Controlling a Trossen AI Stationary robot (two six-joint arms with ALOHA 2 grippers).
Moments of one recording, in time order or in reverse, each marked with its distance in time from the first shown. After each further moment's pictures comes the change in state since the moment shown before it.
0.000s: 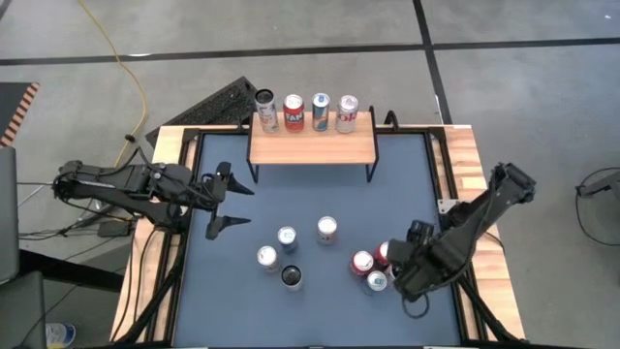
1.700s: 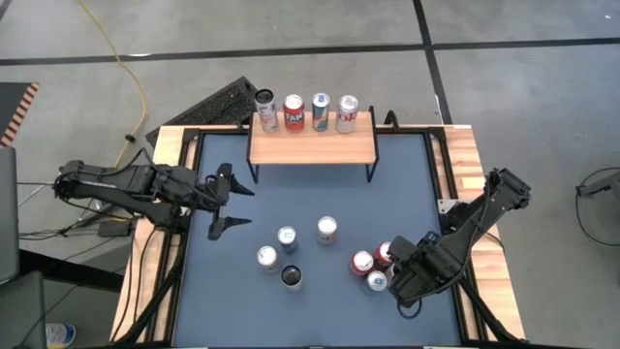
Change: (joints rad) left arm 0.000 0.026 0.000 -0.041 -0.019 -0.001; right arm 0.016 0.053 0.095 -0.062 -0.166 0.474
